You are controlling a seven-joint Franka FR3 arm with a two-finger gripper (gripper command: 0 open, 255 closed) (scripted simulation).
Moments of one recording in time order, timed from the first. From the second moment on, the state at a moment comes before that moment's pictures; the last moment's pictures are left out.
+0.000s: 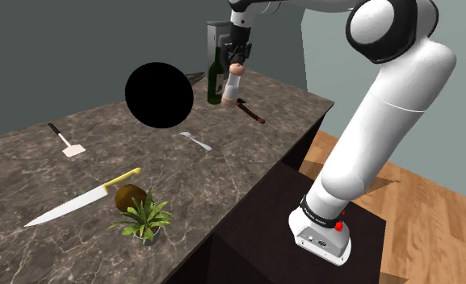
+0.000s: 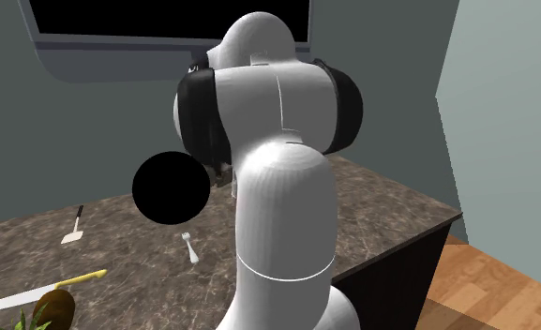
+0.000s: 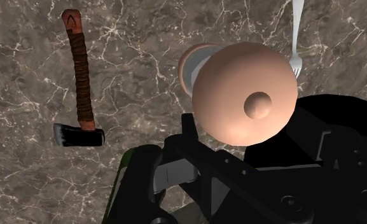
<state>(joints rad) -0.02 -0.01 -0.29 -1.77 0.02 1.83 -0.15</state>
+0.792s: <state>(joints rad) 0.11 -0.18 -0.12 -1.97 -0.02 1.86 0.15</state>
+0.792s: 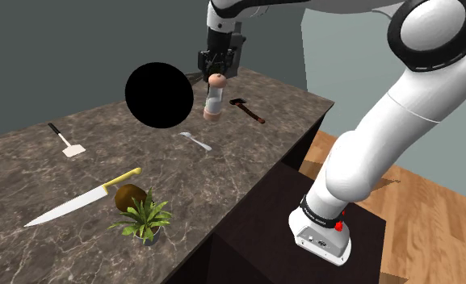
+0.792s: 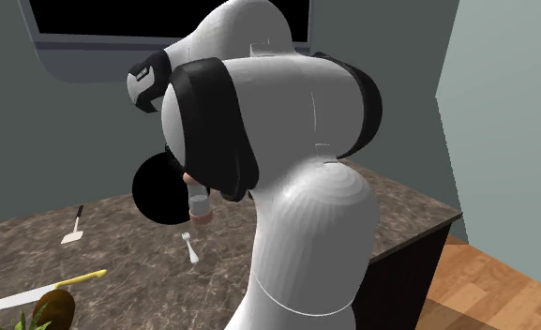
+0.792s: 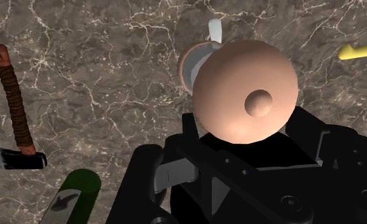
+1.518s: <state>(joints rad) 0.22 -0.22 0.04 -2.02 -0.01 1.86 0.41</state>
